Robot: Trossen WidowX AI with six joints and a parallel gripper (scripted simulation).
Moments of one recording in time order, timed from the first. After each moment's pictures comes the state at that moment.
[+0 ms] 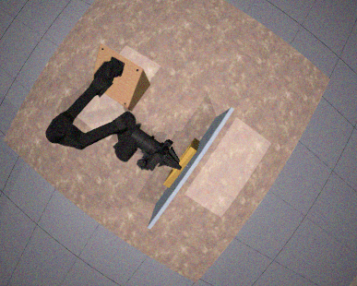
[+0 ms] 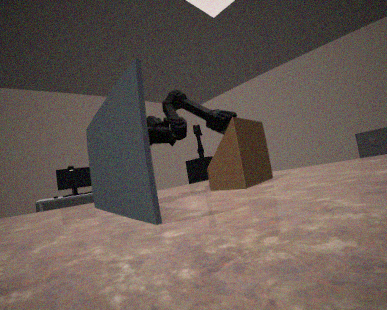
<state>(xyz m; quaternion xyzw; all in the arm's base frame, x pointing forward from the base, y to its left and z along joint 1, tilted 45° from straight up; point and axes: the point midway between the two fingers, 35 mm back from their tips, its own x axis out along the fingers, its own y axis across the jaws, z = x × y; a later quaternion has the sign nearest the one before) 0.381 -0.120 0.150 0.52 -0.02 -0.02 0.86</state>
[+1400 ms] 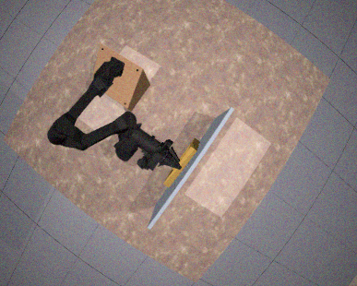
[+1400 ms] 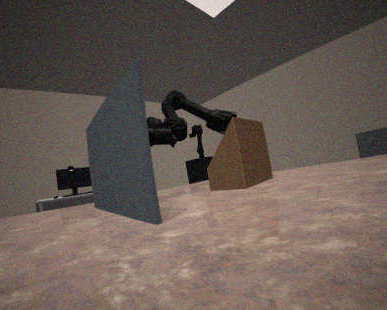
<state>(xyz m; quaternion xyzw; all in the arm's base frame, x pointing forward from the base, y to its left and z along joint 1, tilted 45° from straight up) 0.380 -0.123 0.146 0.52 -0.02 -0.02 0.86</state>
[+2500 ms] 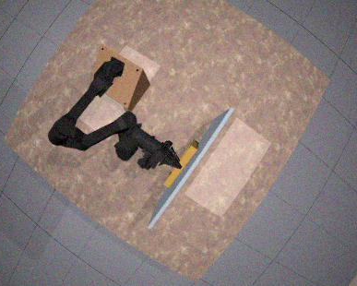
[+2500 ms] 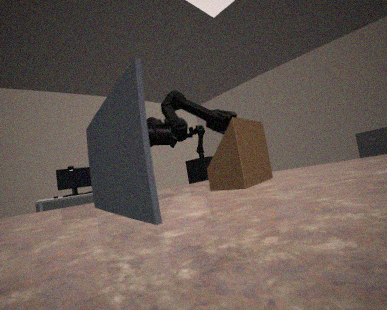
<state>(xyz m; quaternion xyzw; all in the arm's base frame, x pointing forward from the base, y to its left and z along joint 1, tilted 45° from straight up) 0.381 -0.123 0.144 0.48 -0.02 -0.02 0.88</state>
